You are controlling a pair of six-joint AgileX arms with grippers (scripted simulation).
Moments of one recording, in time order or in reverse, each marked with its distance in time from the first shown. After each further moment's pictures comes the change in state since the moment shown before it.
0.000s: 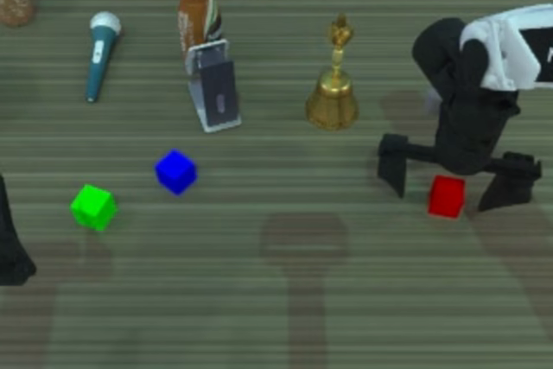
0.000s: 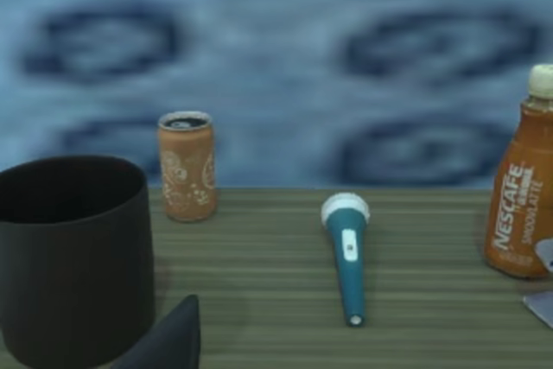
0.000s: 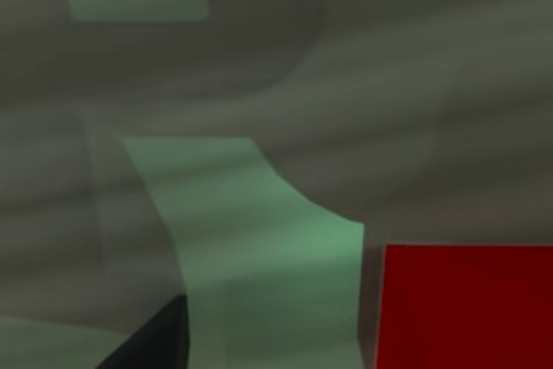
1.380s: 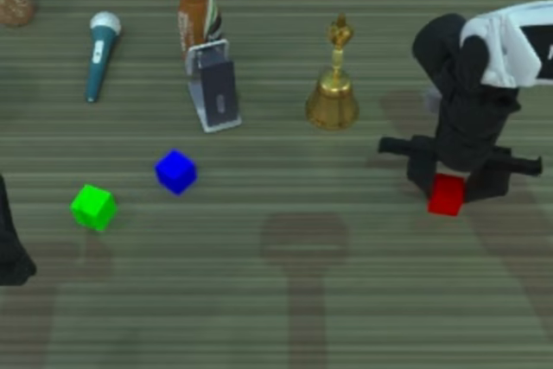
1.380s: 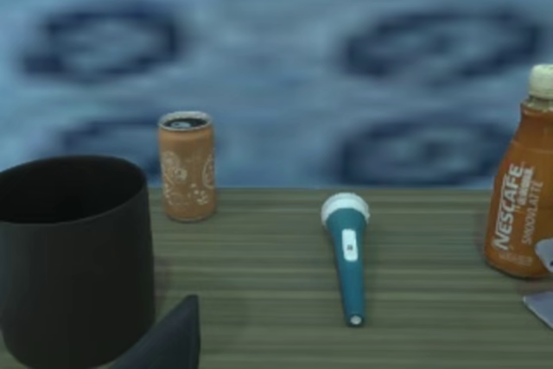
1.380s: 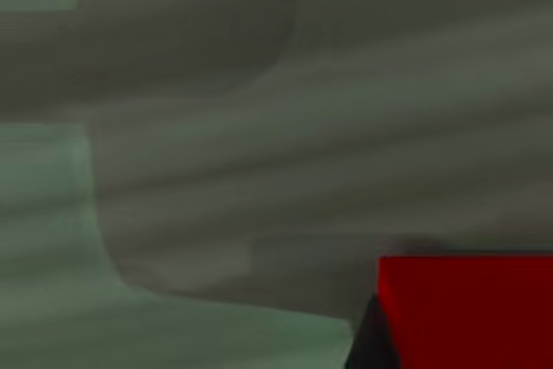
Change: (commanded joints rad) left arm 0.000 0.000 0.000 0.000 0.000 0.000; right arm -0.001 -0.049 0.025 -0.042 0.020 -0.012
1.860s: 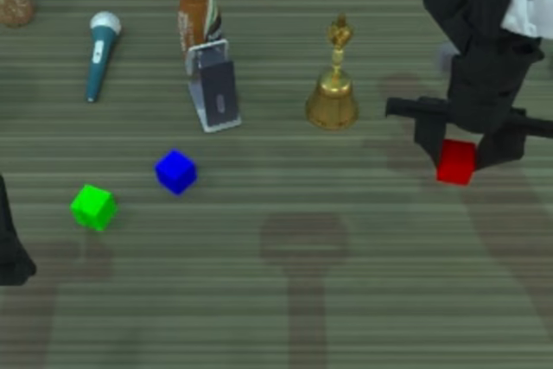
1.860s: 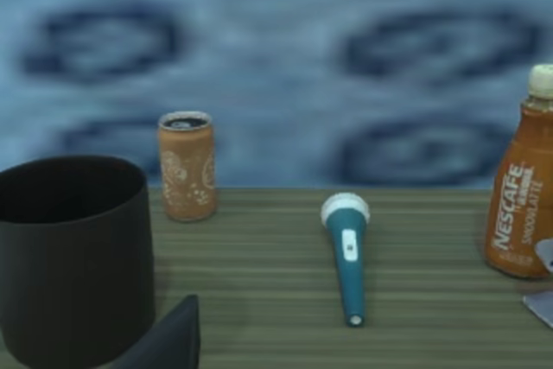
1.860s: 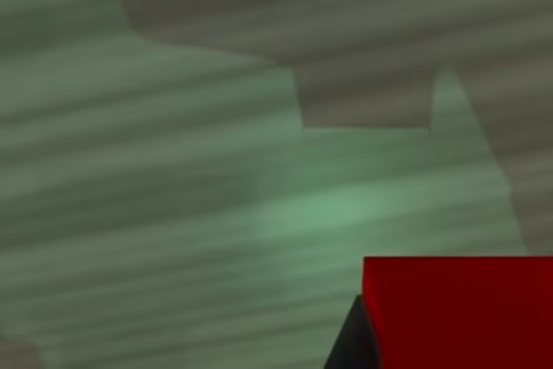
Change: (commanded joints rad) left arm 0.000 0.000 0.000 0.000 0.000 0.000; right arm 0.007 -0.093 0.129 -0.223 -0.001 -0.003
